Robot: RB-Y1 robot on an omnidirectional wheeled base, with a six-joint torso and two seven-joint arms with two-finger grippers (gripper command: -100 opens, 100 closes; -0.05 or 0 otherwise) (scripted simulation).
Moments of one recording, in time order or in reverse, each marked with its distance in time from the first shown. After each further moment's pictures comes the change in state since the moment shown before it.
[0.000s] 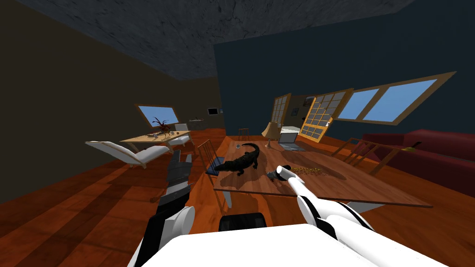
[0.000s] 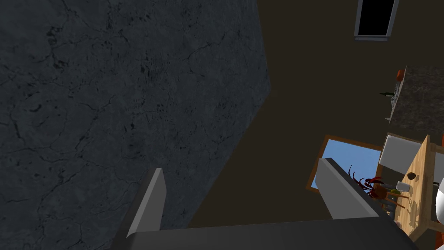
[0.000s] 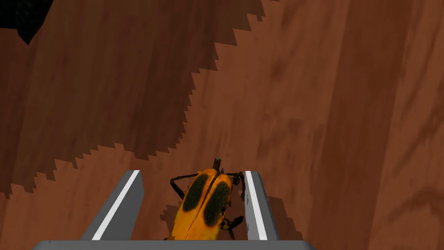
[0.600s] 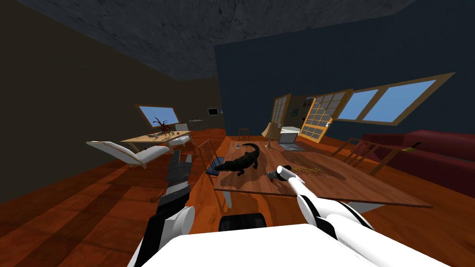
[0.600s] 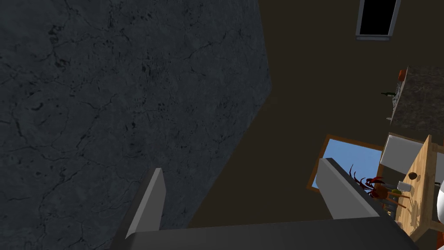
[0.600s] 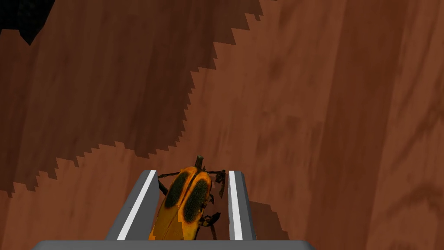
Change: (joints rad) left arm 0.000 0.000 0.000 0.000 0.000 0.000 0.000; right arm -0.007 -0.005 -0.005 0.020 -0.010 -0.006 0.007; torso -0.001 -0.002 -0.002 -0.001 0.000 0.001
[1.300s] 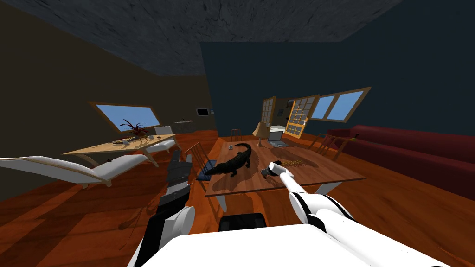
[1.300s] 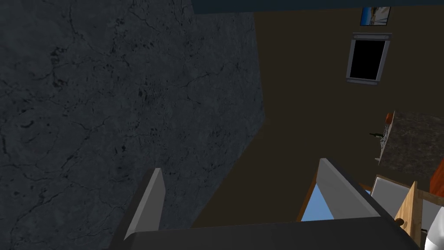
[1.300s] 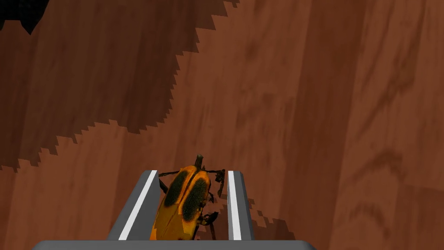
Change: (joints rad) left arm 0.000 0.000 0.000 0.000 0.000 0.000 0.000; right arm -0.056 0.075 0.066 -0.064 0.088 0.067 -0.064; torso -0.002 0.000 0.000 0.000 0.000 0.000
